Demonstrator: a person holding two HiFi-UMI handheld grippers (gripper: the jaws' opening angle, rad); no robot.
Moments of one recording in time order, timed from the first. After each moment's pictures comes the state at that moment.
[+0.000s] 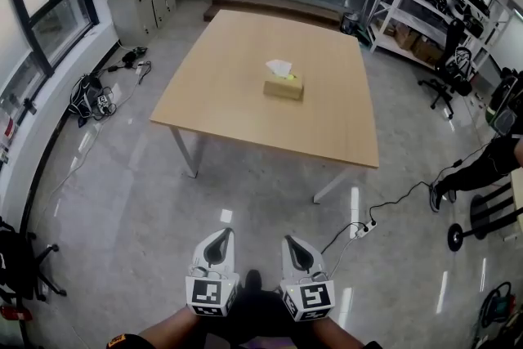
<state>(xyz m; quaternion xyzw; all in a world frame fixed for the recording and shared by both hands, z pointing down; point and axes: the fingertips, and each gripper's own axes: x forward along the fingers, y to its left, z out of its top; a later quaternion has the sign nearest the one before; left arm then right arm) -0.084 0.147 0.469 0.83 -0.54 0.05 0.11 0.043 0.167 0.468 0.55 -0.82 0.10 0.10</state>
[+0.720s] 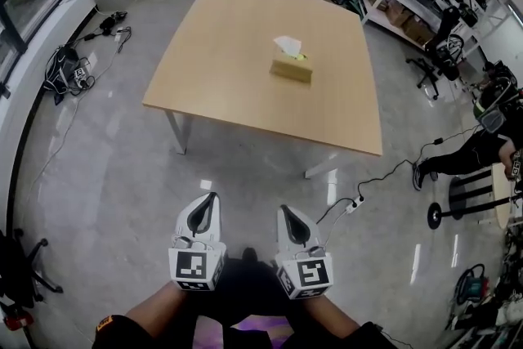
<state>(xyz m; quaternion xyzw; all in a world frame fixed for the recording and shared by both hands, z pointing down) -0.173 0.050 0.456 0.83 -0.53 0.03 0.13 -0.030 0.084 0.445 0.58 -0.80 0.10 0.12</state>
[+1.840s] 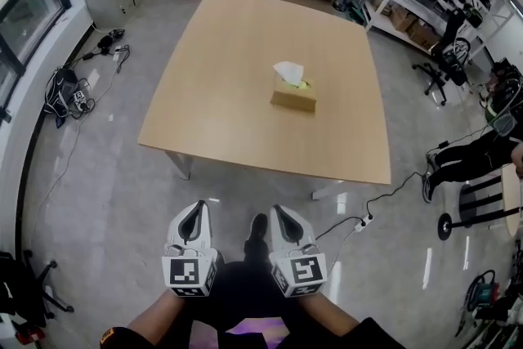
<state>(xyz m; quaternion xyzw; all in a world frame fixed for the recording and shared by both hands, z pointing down) -0.190 -0.059 0.457 0.81 -0.56 0.05 0.14 -0.036 -0.038 0.459 0.57 -0.81 0.12 0.11</state>
